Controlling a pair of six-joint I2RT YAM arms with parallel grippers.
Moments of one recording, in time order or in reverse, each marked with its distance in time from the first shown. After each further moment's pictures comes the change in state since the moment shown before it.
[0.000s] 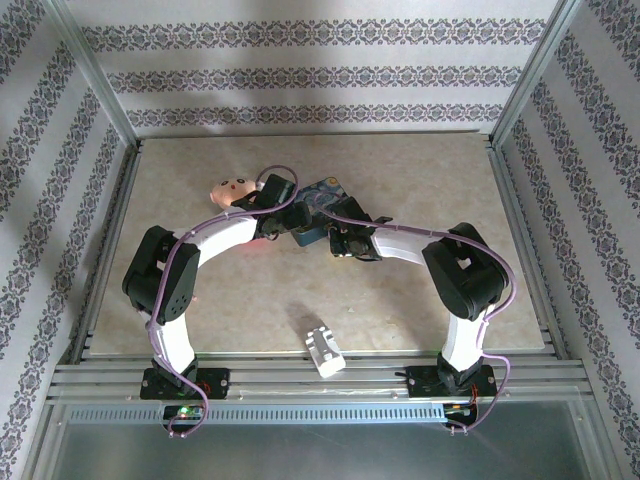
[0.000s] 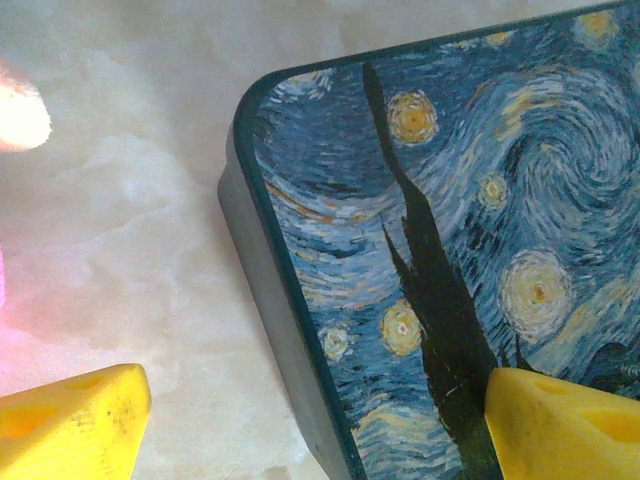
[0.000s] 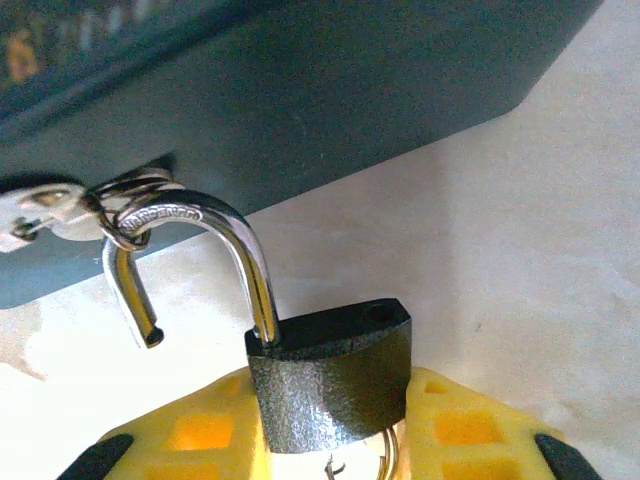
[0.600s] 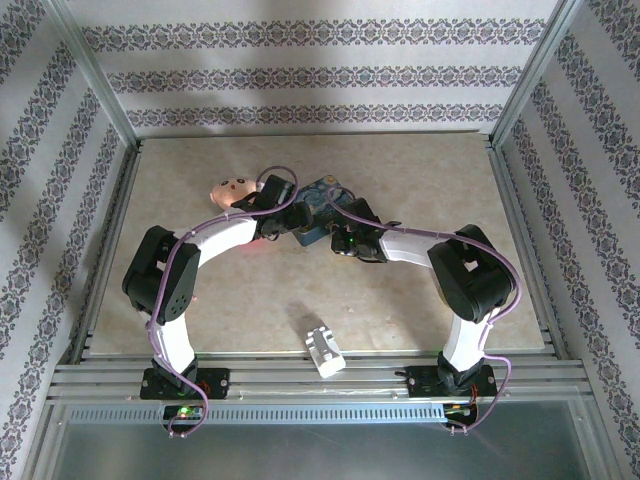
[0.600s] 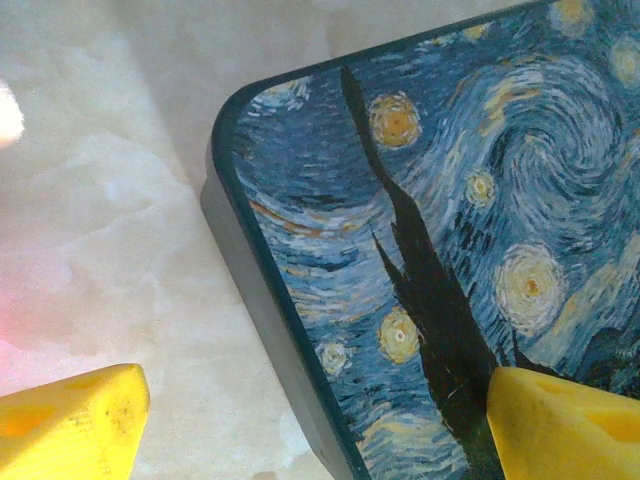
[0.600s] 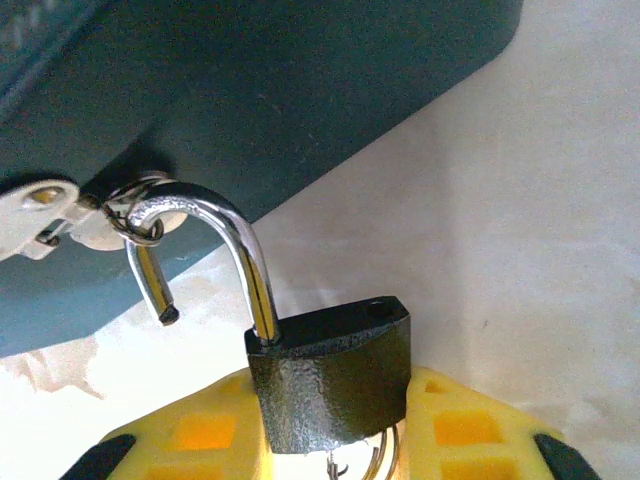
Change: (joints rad) left arm 0.001 -0.001 -0.018 0.038 0.023 -0.004; right arm -0.039 -0.033 -0.090 0.144 -0.100 0.148
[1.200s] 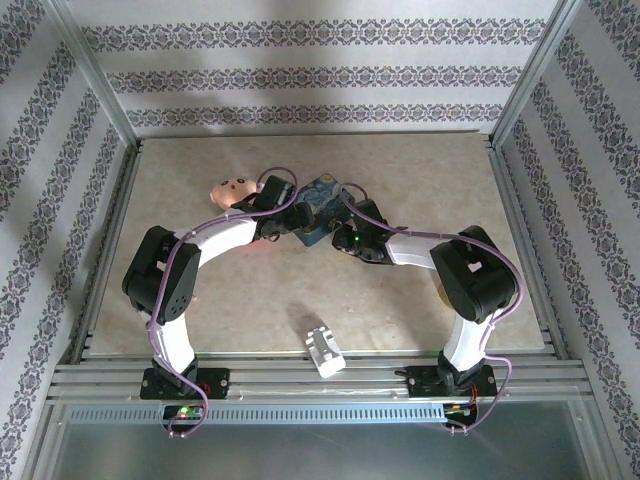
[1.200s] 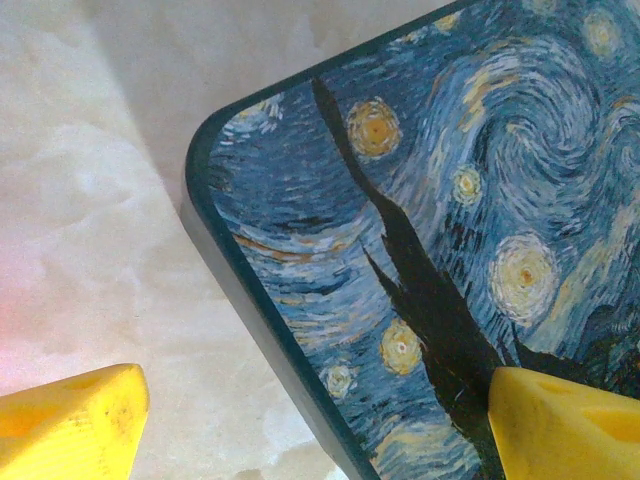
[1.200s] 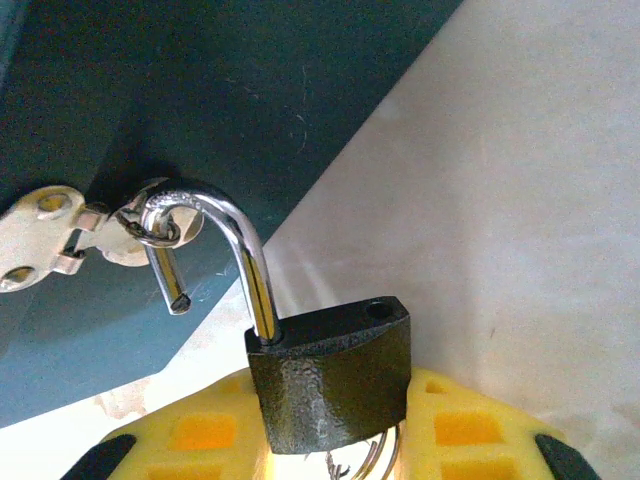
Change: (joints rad) left arm 0.000 0.000 -0.011 0.023 0.026 -0.005; right arm -0.034 -0.011 -0.075 0.155 -0.082 0.154
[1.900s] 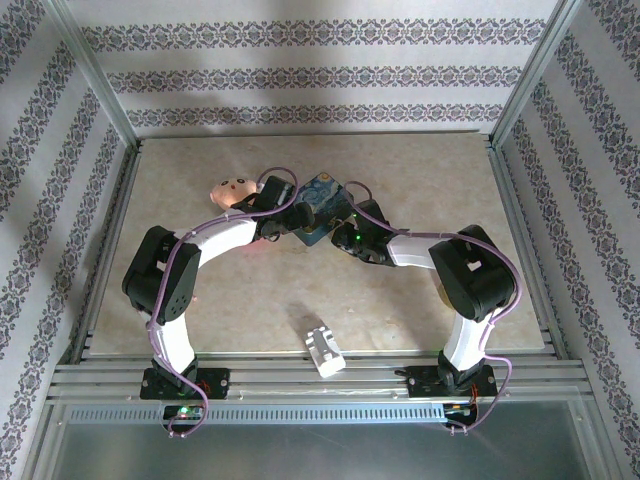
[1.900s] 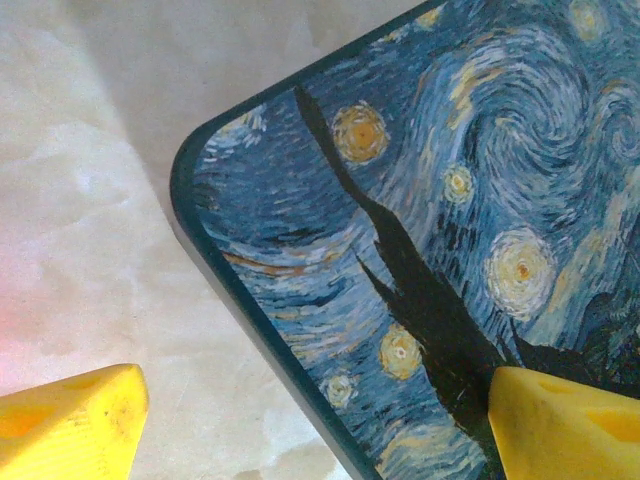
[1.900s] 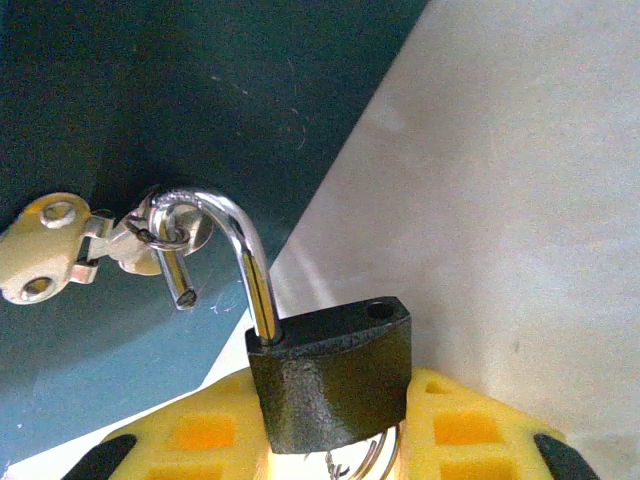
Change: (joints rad) left arm 0.000 0.000 -0.004 0.007 0.004 0.000; right arm -0.013 0.010 -0.026 0.087 -0.037 0.089
